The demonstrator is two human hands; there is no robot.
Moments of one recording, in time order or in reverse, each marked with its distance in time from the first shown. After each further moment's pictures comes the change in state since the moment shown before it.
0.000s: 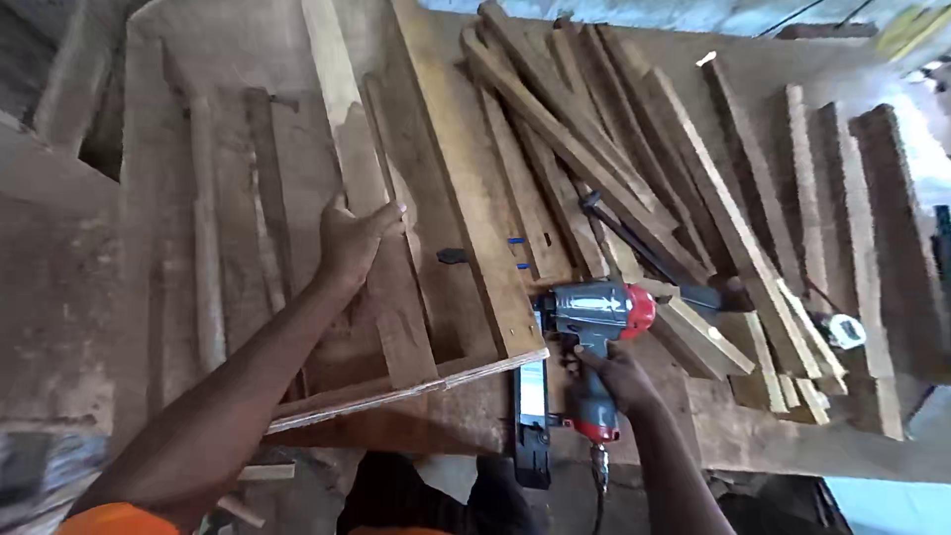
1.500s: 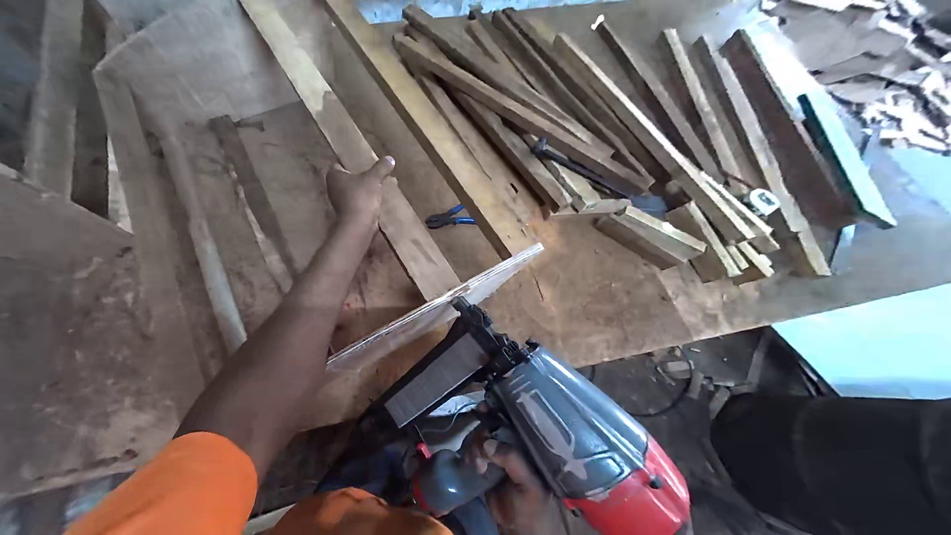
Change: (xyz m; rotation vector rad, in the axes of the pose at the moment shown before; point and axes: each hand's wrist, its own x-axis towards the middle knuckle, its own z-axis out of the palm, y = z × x) left_hand 0.007 -0.009 -0.005 0.006 -0.043 0.069; right_hand -0.298 0.066 0.269 1.037 -0.122 -0.479
